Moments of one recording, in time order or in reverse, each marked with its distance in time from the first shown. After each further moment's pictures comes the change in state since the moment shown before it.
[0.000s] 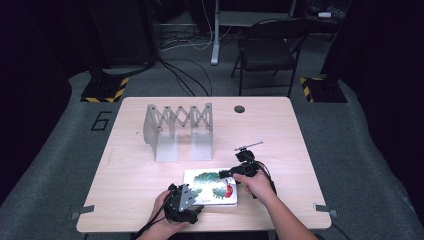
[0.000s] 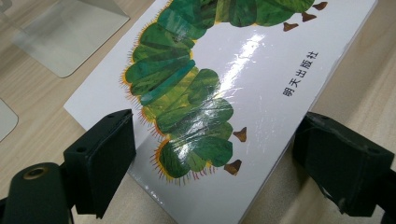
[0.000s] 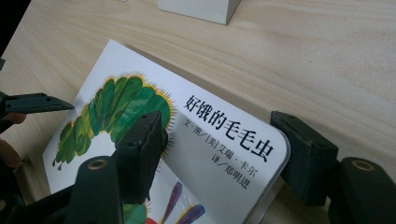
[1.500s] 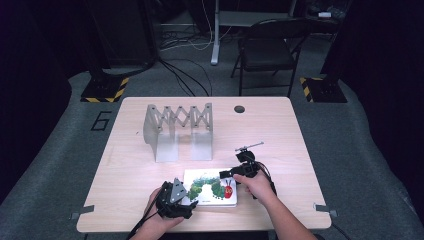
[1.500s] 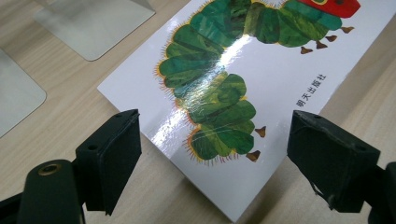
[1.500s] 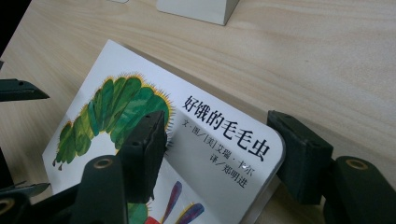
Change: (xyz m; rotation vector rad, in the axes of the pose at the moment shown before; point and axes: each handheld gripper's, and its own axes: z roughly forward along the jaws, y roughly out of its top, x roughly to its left) left arm 0.020 0.006 -0.019 0.023 -0.024 -0.133; right arm 0.000 -0.002 0.000 -0.012 -0.006 -0.001
